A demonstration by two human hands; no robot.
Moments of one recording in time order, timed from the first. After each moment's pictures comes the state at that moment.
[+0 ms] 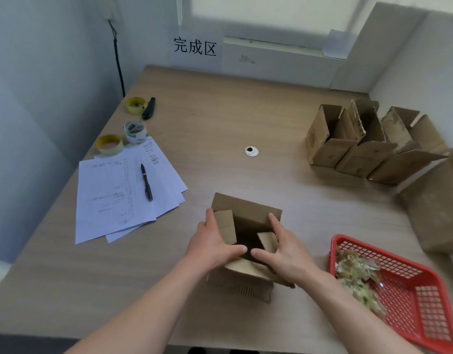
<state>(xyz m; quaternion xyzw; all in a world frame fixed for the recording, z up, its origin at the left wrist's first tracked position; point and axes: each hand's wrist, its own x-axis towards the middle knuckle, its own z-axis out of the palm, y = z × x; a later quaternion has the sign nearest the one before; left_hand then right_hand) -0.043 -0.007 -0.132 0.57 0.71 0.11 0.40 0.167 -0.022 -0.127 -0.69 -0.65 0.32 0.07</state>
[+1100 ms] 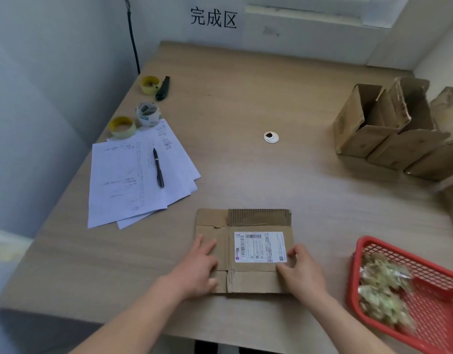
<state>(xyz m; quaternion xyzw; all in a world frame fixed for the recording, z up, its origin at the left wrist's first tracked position) -0.097 -0.043 -0.188 0.76 0.56 -0.11 0.31 0.177 -0.038 -0.209 -0.79 -0.53 0.30 0.05</state>
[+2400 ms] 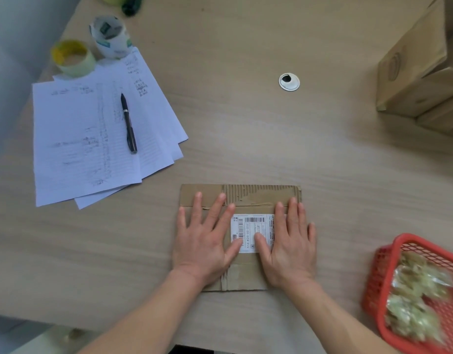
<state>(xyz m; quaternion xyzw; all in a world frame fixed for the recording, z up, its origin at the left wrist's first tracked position) -0.051 -0.016 -0.262 0.74 0.66 0.01 0.10 0.142 -0.005 -0.255 -0.70 -0.70 0.14 -0.02</state>
